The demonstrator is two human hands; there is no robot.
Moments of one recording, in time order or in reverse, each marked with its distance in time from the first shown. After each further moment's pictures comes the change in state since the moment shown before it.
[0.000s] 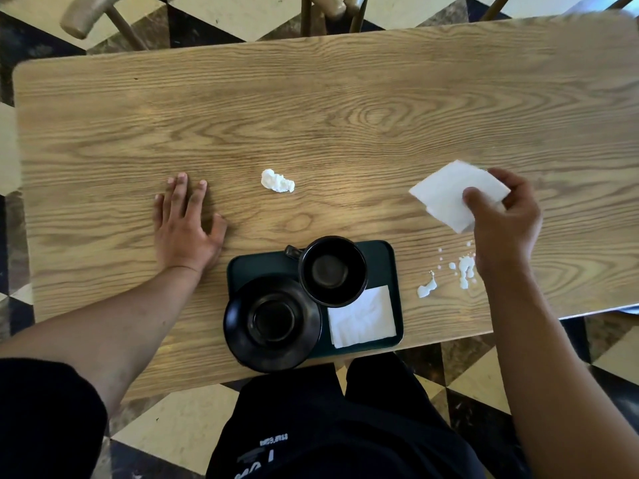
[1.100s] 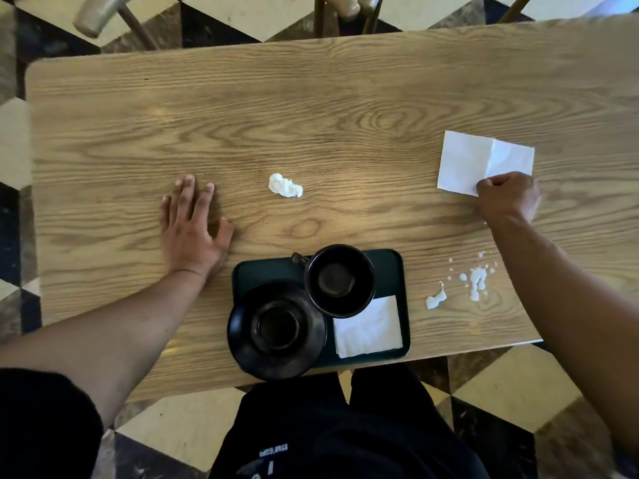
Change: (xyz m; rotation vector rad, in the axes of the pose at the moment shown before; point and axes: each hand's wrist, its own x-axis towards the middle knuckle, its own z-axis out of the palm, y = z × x) left_hand 0.000 0.000 0.000 0.007 0.006 0.009; right_hand 0.113 0.051 0.023 -0.787 0.013 0.063
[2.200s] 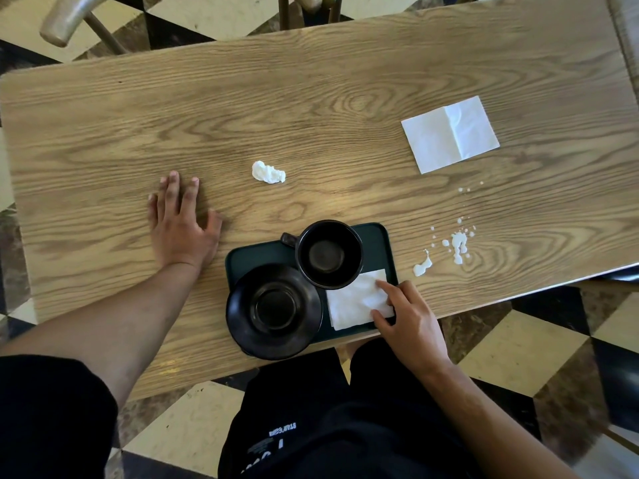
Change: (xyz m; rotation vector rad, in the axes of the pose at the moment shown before) left_hand 0.001 0.003 -0.003 -0.017 -0.076 -0.043; right_hand -0.268 0.095 0.010 -0.115 -0.396 -0.472
